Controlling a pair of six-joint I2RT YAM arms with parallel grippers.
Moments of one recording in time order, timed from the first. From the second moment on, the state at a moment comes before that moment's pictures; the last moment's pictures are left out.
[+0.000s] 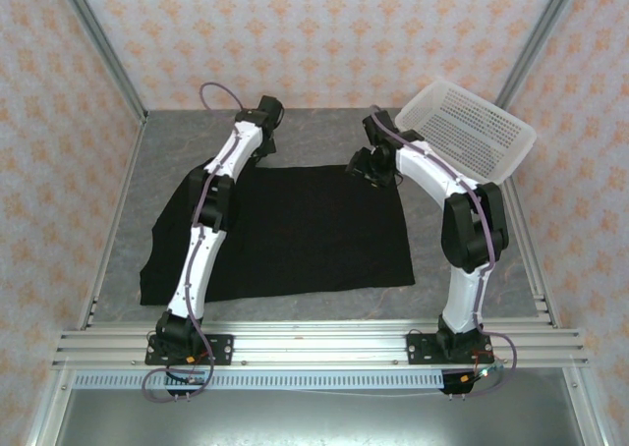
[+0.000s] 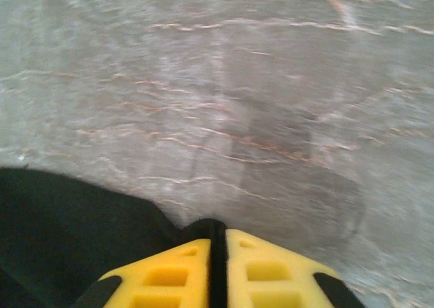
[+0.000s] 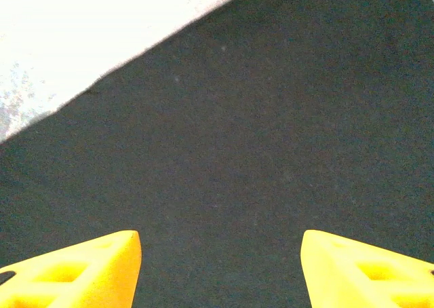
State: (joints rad) left arm -0.19 2.72 2.59 -1.14 -0.40 -0.54; right arm 0.37 1.93 1.60 -0.80 -0.09 0.78
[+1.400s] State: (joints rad) left arm -0.09 2.60 2.40 -1.11 -0.31 -0.58; right arm 0.33 2.14 1.76 -0.74 0.17 0.81
